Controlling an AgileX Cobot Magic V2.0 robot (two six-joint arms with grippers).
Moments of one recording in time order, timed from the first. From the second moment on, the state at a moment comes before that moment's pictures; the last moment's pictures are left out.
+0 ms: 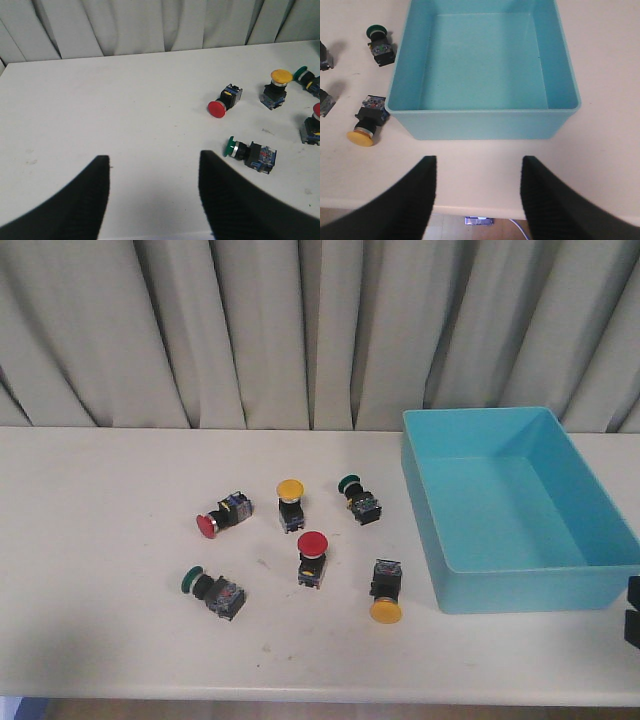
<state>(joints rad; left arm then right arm) -0.05 0.44 -0.53 0.05 0.61 -0.09 0.02 0.68 -0.57 -0.01 0.66 0.01</state>
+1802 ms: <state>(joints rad) -0.63 2.00 -1.44 0.10 0.56 -0.07 0.02 0.68 -0.57 -0.01 0.68 0.01</state>
